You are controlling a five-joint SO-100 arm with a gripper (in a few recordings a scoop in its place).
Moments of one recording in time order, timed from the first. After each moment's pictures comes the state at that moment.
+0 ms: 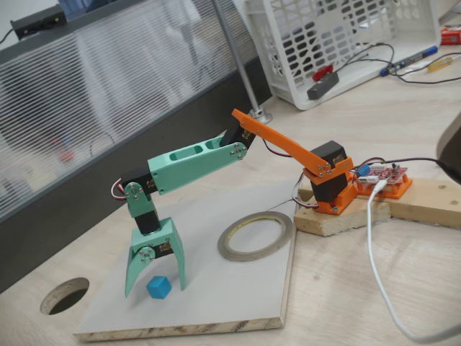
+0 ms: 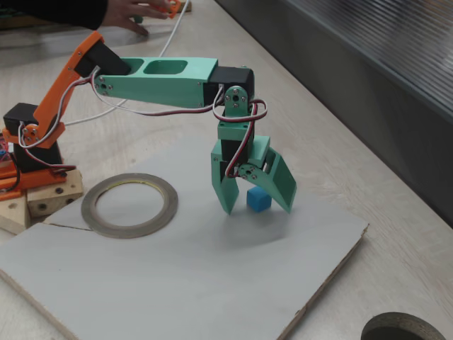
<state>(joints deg) -20.4 49.6 48.5 87.5 102.5</state>
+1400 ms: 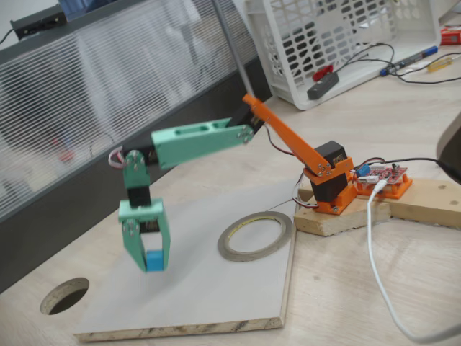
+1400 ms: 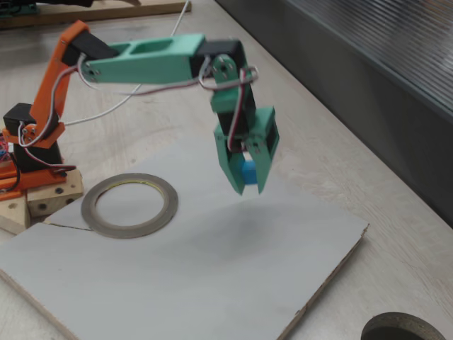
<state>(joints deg) -20.4 63.3 54.8 81.6 102.5</state>
